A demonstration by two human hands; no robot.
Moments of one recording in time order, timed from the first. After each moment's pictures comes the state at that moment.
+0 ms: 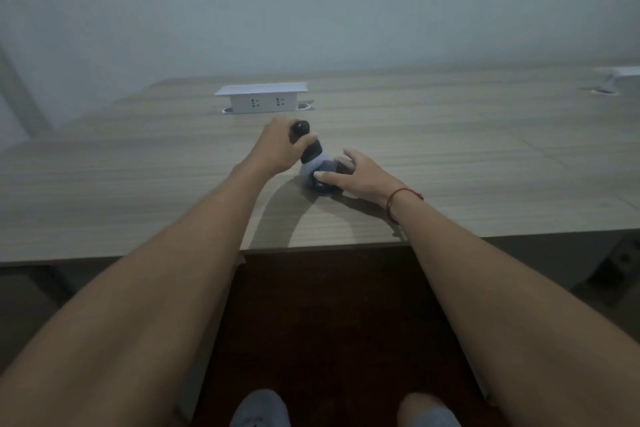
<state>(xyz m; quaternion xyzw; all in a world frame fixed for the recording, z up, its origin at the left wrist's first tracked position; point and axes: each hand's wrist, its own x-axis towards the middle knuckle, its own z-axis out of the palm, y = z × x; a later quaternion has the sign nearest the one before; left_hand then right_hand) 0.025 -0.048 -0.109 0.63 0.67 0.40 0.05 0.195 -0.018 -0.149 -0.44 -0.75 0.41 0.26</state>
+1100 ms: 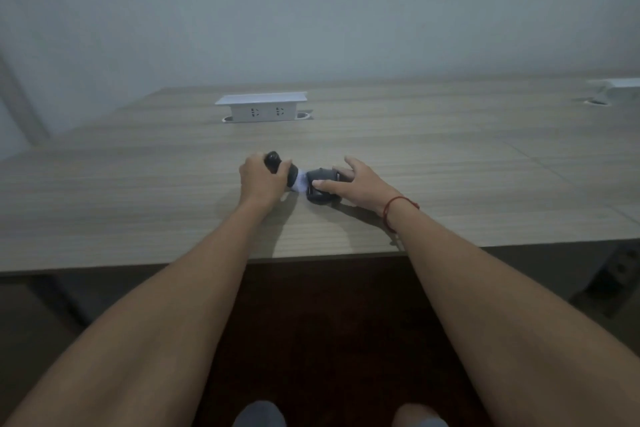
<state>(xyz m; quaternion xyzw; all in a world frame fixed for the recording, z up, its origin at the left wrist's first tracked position) 0.016 -0.064 -0.151 0.47 0.72 0.50 0.01 0.189 -0.009 -0.156 -0.41 -0.70 0.50 0.30</state>
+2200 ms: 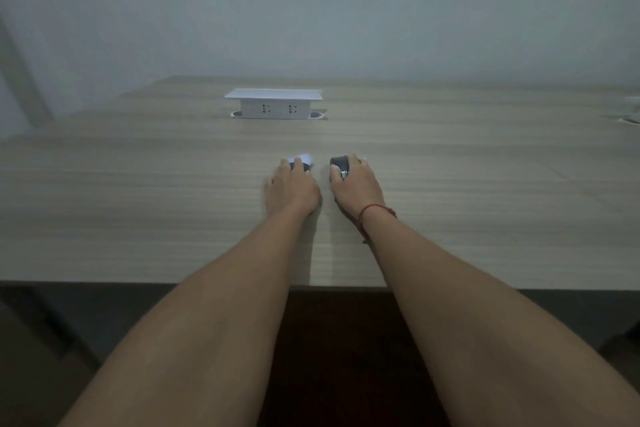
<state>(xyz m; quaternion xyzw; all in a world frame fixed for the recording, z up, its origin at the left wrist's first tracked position) 0.019 -0.007 -0.178 0.49 0.84 0.24 0.00 0.124 0.037 -0.175 -0.52 -0.75 0.22 0.34</state>
